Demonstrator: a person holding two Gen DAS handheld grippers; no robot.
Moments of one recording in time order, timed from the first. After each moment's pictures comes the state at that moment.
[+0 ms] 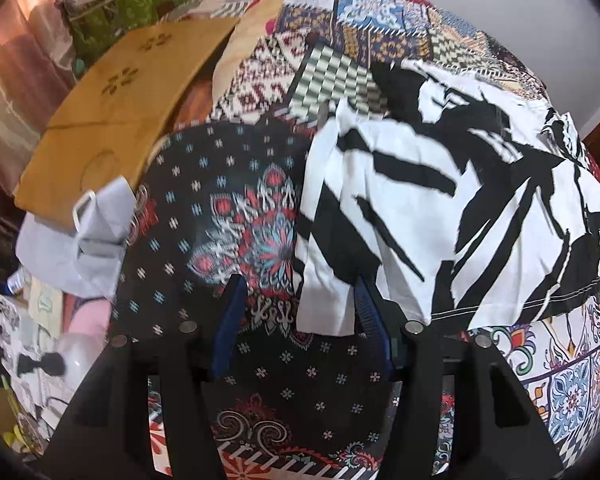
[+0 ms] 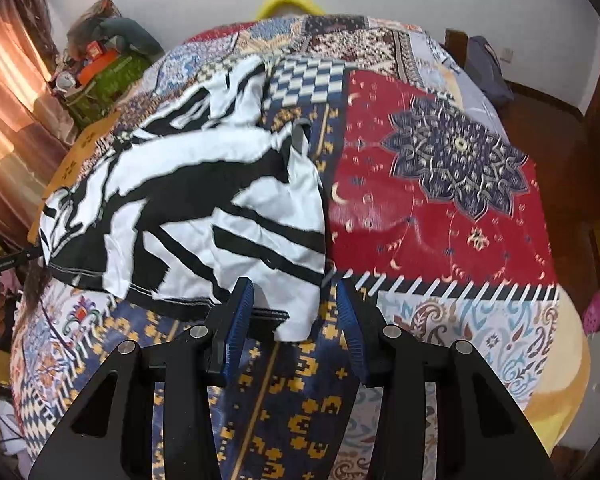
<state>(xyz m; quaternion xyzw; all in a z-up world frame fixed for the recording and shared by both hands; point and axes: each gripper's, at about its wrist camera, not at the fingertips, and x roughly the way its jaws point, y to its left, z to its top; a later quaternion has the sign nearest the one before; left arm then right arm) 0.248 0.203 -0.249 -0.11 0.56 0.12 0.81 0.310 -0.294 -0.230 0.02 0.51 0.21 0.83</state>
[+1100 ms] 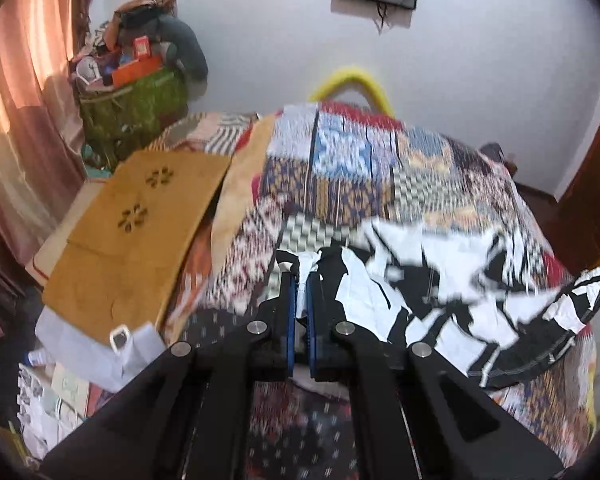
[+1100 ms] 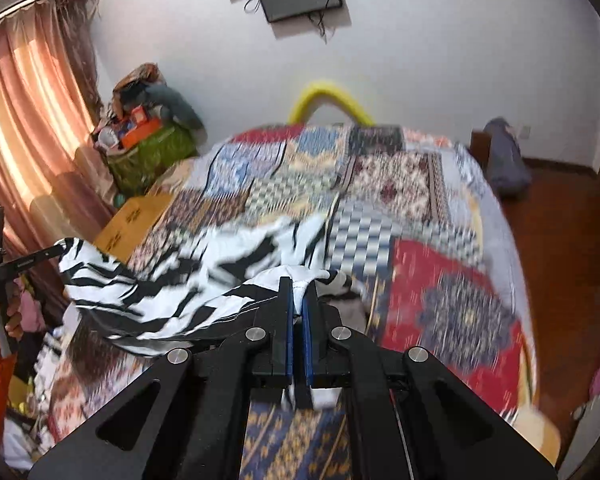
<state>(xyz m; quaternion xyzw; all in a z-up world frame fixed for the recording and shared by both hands) 0.305 0.194 -0.095 -0.08 0.40 0.13 0.90 0.341 -0.274 -0.109 0.06 0.37 0.26 0.89</state>
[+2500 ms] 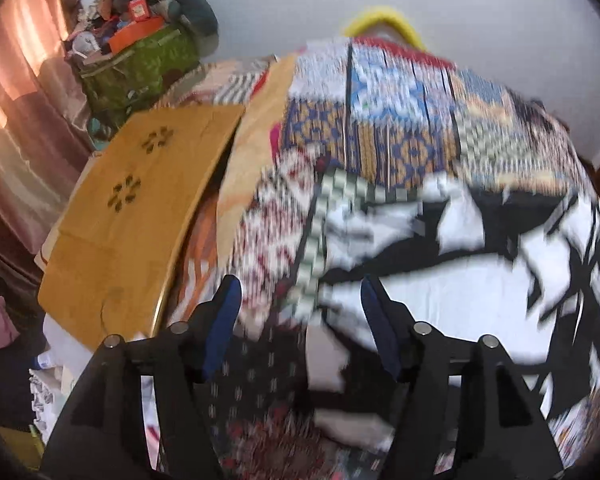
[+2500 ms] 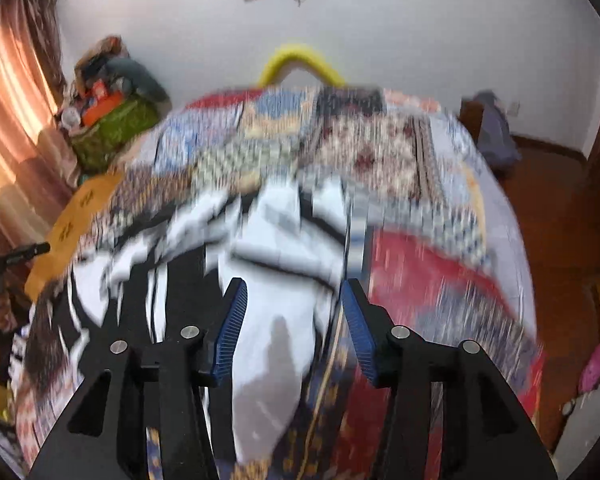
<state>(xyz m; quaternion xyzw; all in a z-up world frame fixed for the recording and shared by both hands) 0.374 0.226 -0.200 -0.05 0.51 0.16 0.85 0.394 -0.268 -0.185 0.03 0.45 0.22 0.87</state>
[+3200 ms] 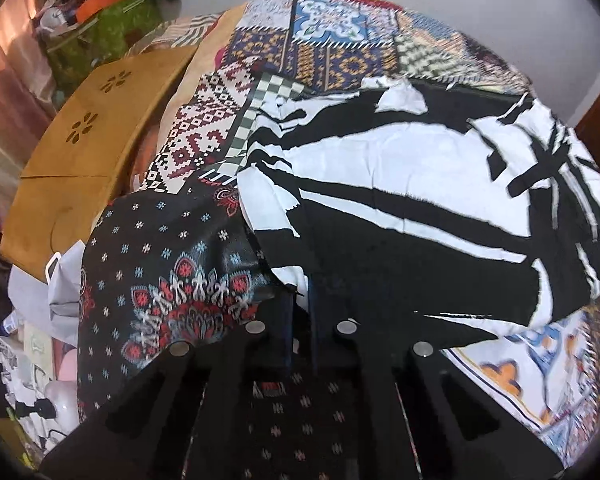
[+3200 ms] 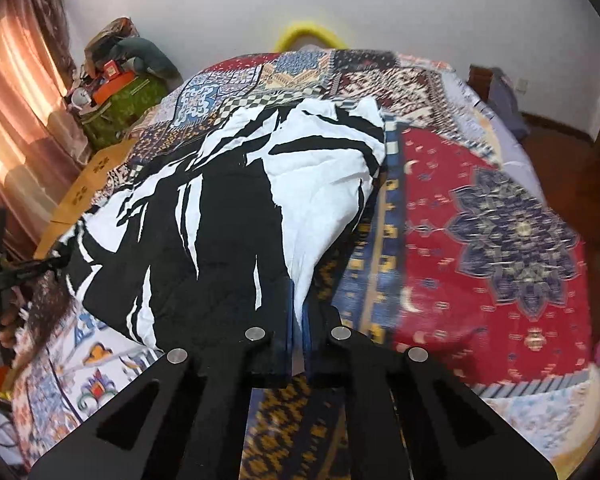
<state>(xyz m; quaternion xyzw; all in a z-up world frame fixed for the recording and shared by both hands) 0.306 0.165 -0.238 -0.08 0.54 0.09 0.84 0.339 -0.261 -0.216 0.03 0.46 0.24 0.86</state>
